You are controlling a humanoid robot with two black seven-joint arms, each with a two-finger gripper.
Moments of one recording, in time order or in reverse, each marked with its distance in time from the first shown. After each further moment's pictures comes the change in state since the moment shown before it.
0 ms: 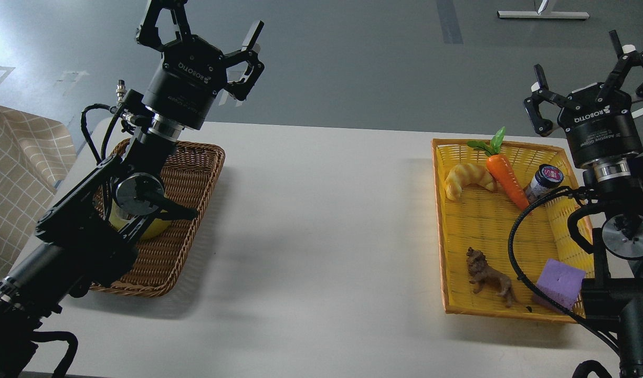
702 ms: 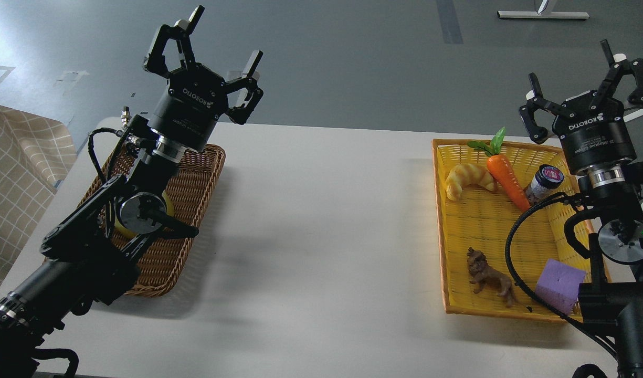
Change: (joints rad) left arm 0.066 -0.021 0.015 0.036 0.005 0.000 0.013; right arm -0.011 0.005 -0.019 -0.033 0.002 0.000 -0.014
